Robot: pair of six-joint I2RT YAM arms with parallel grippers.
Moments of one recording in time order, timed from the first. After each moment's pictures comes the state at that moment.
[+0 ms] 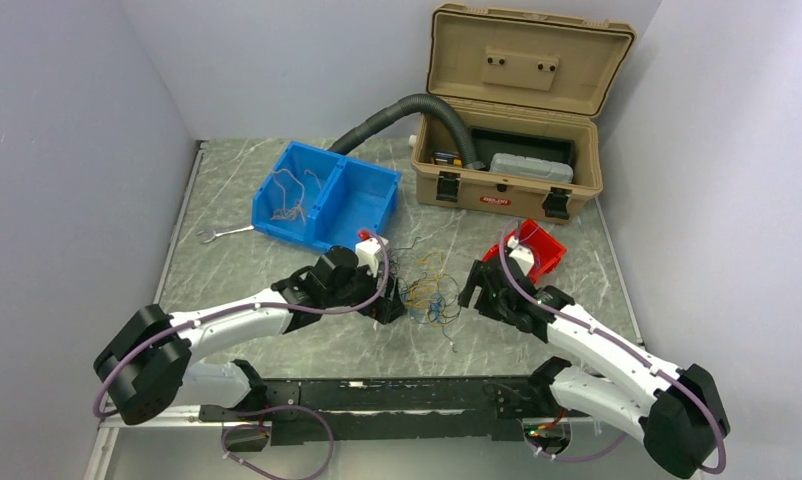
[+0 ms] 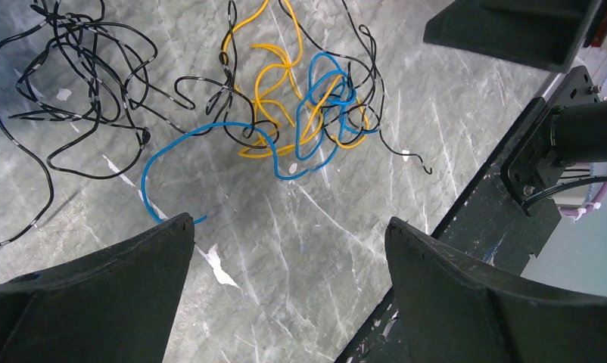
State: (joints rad) left arm -0.83 1.25 0.60 0.06 0.21 -0.42; right arm 0.63 0.94 0.54 -0.53 0.25 0.89
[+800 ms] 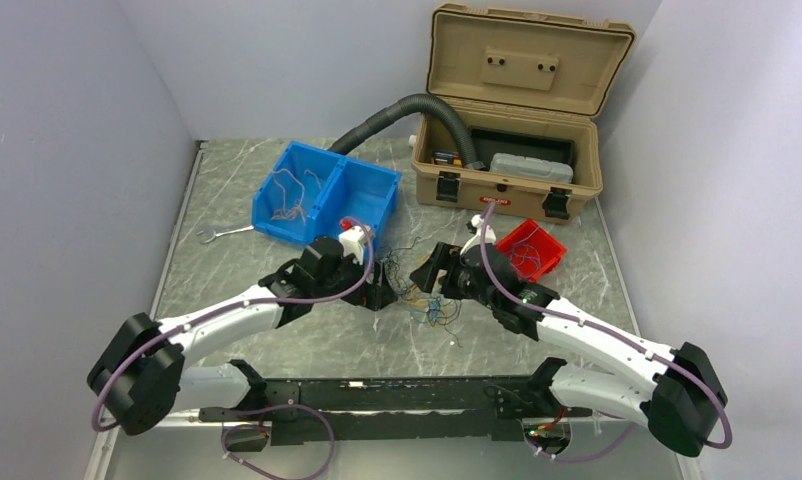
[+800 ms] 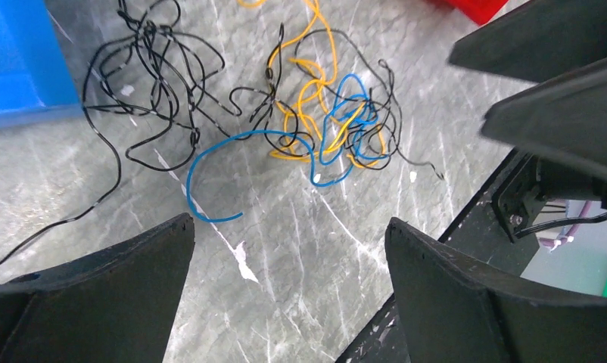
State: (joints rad) left arm -0.72 1.19 0.60 0.02 0.24 -0.47; right arm 0.79 1.02 0.58 -0.06 0.07 0.84
